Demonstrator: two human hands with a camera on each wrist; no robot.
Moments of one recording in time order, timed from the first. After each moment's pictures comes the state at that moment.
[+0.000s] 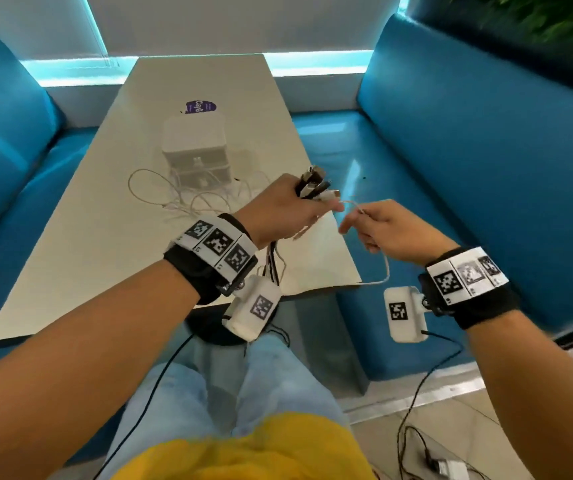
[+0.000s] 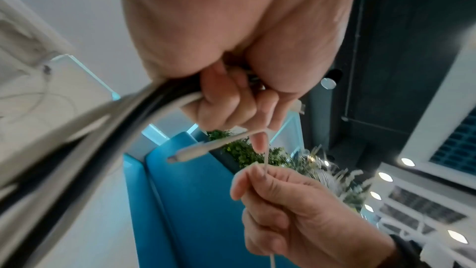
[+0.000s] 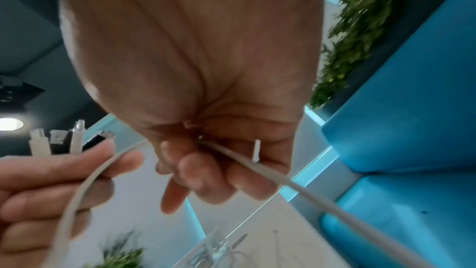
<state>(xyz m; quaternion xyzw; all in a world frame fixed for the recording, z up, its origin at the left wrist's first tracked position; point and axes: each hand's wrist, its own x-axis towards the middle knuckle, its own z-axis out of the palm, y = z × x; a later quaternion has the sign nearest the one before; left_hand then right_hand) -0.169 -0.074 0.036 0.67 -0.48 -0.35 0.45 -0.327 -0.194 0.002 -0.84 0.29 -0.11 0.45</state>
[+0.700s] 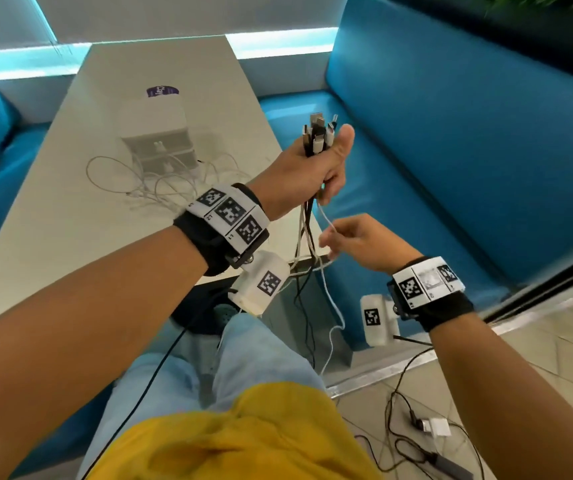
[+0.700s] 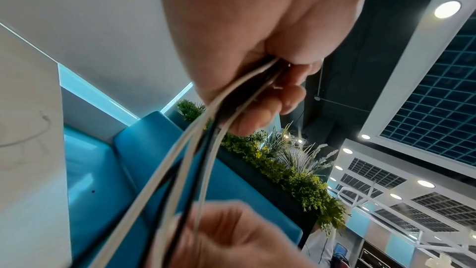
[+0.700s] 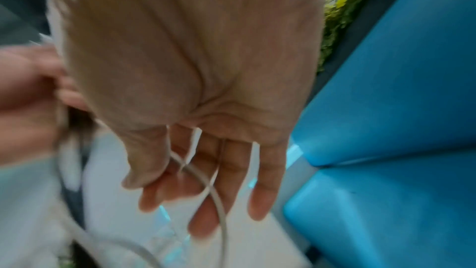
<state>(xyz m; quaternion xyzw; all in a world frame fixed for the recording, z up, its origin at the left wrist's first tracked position) -0.234 -0.093 0.051 0.55 -0.56 -0.37 0.50 -0.370 -0.172 -0.049 -0.83 0.30 -0.13 0.46</state>
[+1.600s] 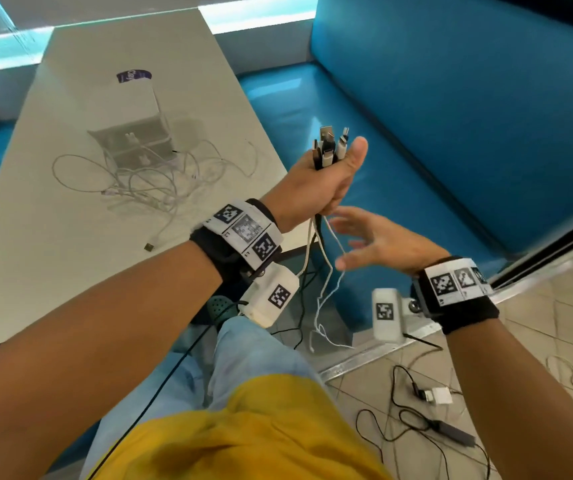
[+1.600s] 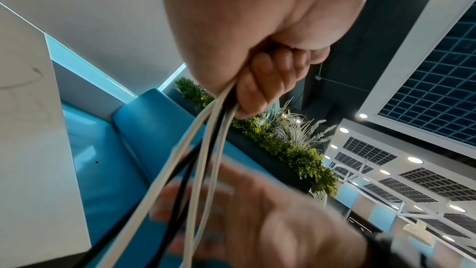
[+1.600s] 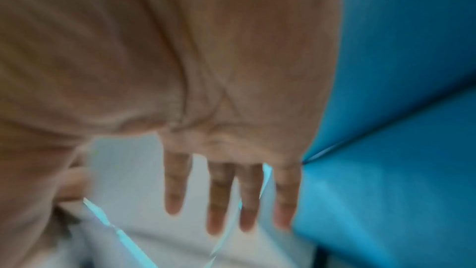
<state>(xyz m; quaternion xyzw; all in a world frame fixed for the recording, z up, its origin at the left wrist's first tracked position) -0.262 -0.110 0.020 0.54 -0.52 -0.45 0.50 -0.409 -0.174 -0.052 -0.75 0.29 -0.06 0.60</state>
